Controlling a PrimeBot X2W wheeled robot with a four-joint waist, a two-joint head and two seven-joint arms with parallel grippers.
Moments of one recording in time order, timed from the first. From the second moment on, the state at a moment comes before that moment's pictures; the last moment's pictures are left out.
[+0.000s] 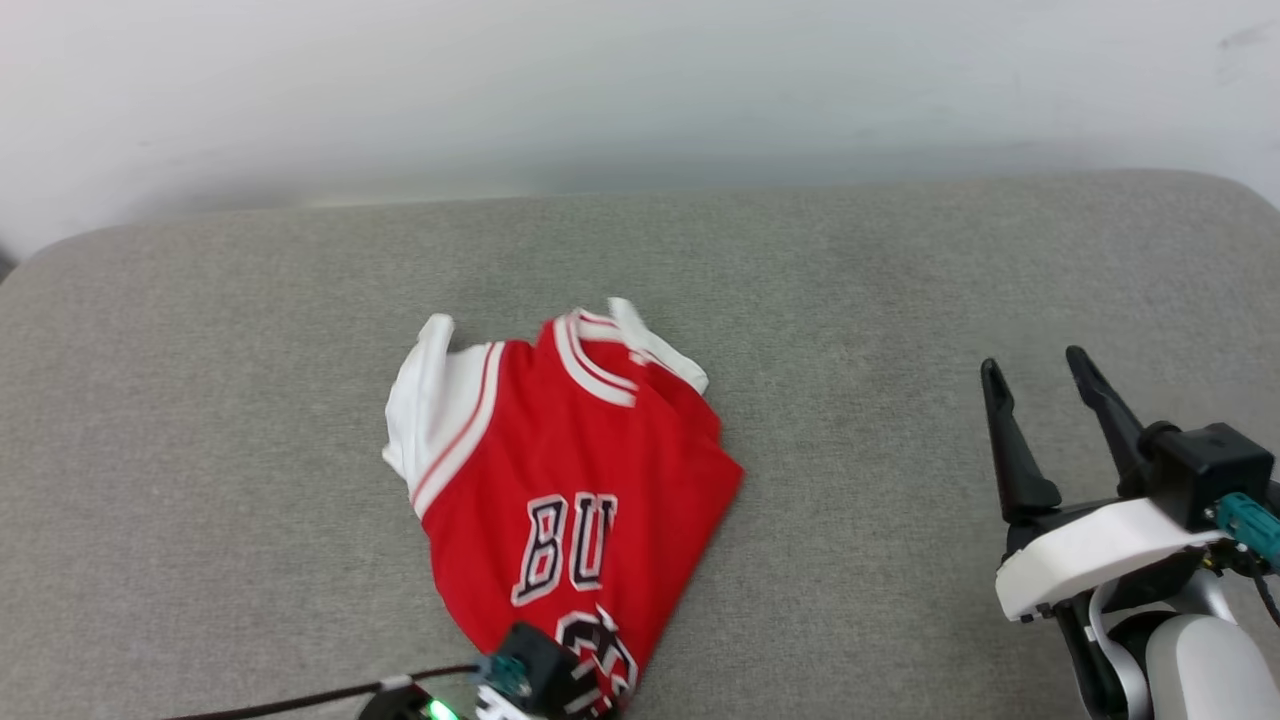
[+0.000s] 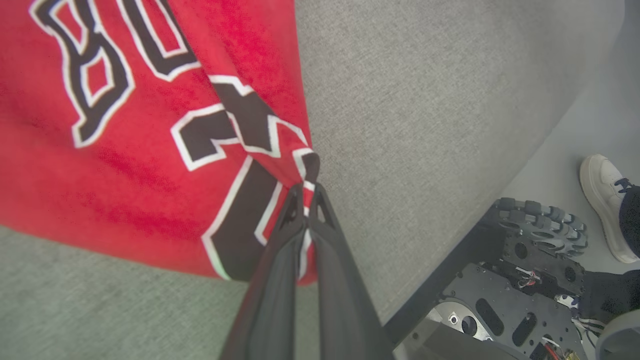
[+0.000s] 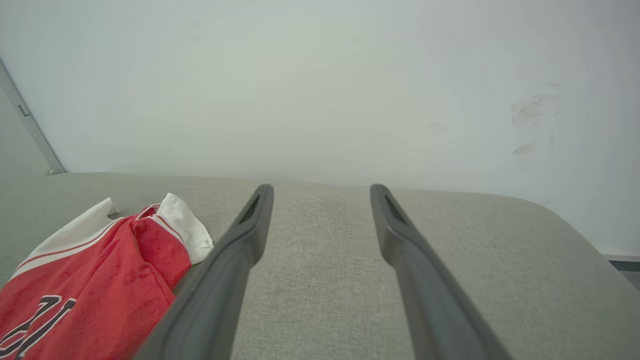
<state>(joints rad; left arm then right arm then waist) -0.06 0.42 -0.66 0.00 -0.50 -0.09 0.36 -0.13 -0.07 0.01 -0.03 0.10 0.13 0.01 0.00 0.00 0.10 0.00</state>
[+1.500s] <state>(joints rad) -0.57 0.66 -0.45 0.30 -0.72 -0.10 0.69 -0.18 -0.07 0.02 -0.03 0.10 0.13 -0.02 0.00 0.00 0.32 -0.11</state>
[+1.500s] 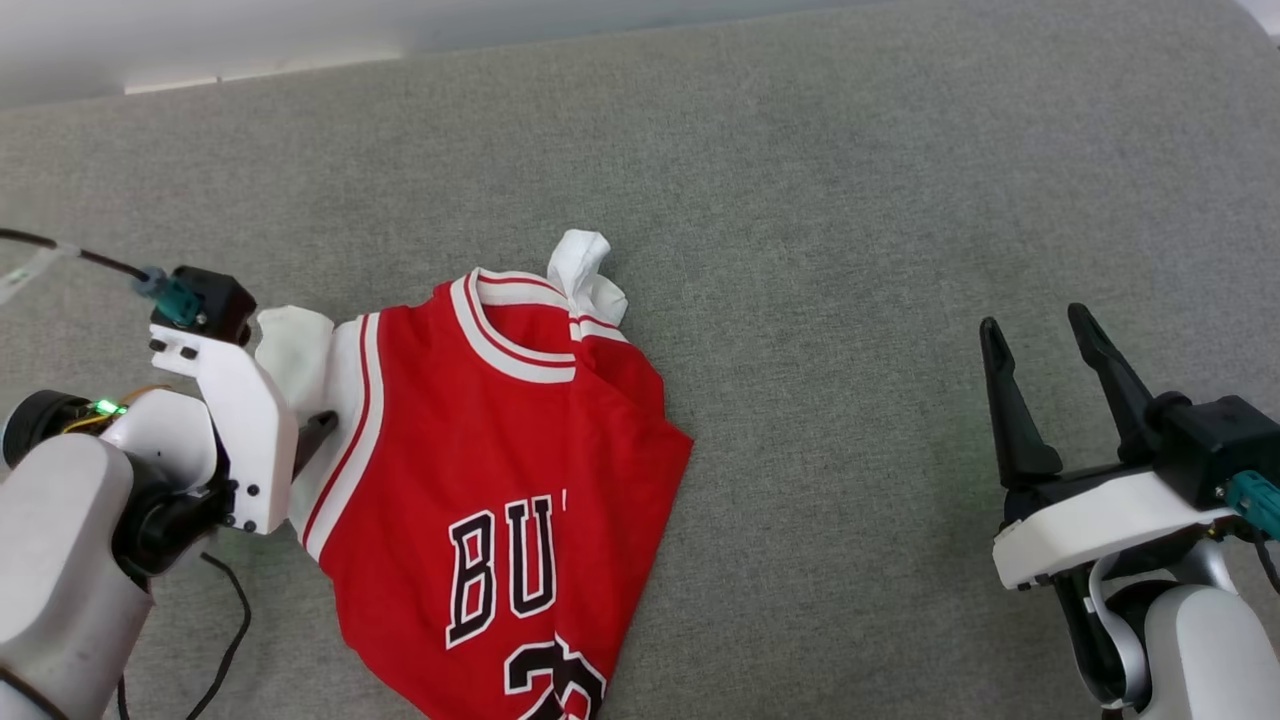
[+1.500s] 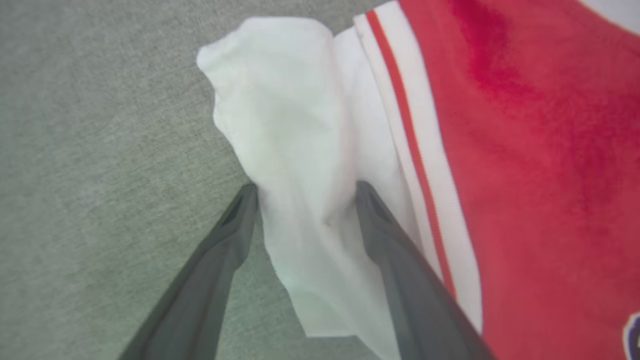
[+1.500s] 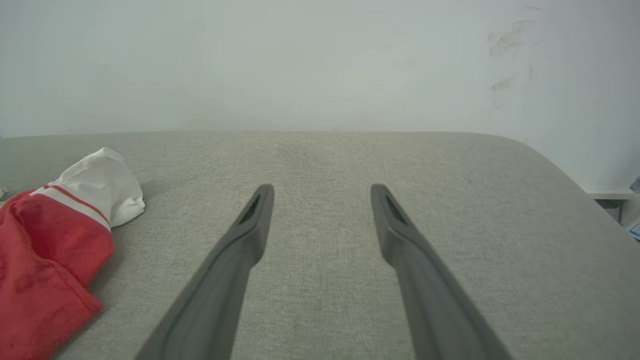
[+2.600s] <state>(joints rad) -0.29 0.60 -0.34 0.35 -0.71 -0.05 0.10 -0.14 -0.08 0.03 0.00 0.08 0.13 0.05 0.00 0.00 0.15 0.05</state>
